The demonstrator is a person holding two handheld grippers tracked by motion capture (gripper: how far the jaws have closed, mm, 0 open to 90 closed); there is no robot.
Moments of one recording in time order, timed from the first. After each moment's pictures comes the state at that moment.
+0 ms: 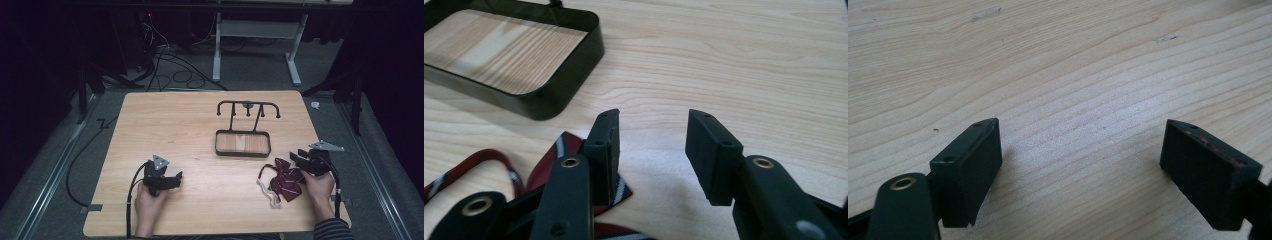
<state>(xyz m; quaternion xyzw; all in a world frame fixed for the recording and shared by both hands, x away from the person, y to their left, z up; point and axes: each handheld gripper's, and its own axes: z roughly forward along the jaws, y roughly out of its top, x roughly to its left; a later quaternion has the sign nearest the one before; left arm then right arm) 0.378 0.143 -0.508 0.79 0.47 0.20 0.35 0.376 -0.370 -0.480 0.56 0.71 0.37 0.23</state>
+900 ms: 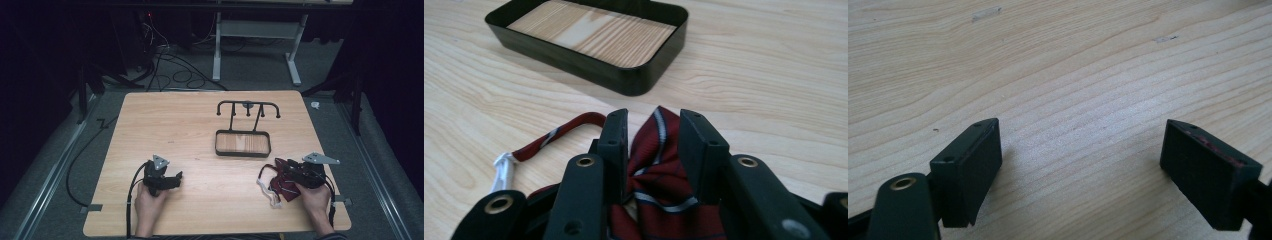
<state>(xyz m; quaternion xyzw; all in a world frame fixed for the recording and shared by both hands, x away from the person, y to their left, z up) 0.378 0.143 -0.508 0.79 0.47 0.20 0.35 0.339 -0.339 -0.478 0.50 0.74 0.40 0.21</state>
